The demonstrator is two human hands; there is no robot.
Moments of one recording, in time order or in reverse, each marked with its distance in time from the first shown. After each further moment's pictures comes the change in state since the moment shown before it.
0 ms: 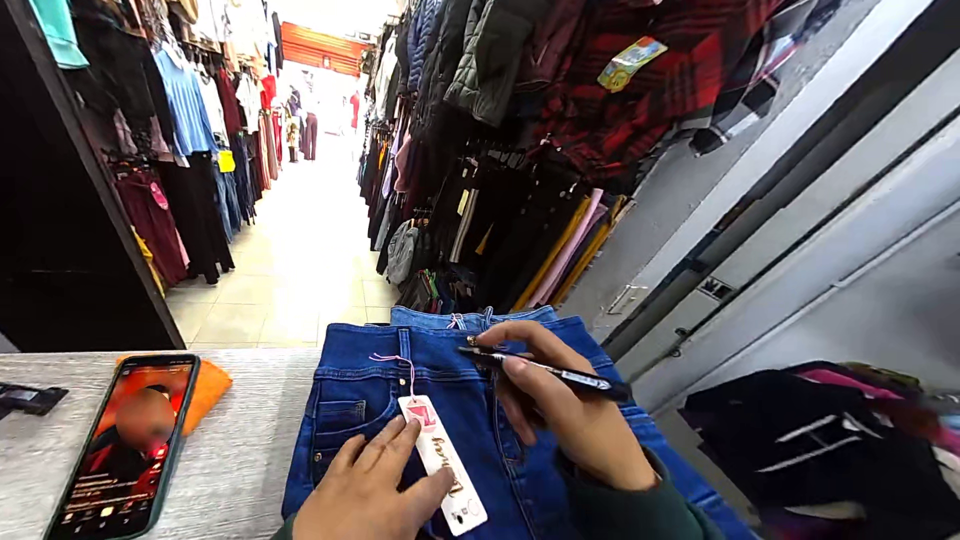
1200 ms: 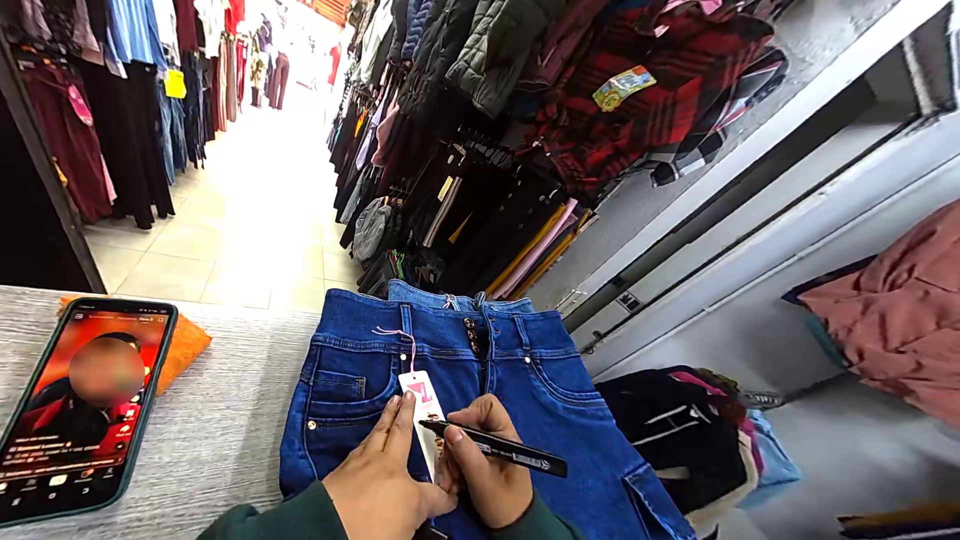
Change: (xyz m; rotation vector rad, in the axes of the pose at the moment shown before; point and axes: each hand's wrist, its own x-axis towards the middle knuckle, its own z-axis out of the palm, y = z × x) left_hand 0.010 -0.007 -0.015 -0.272 -0.599 -0.118; right_hand -0.065 0.041 0.080 0.101 0.149 0.038
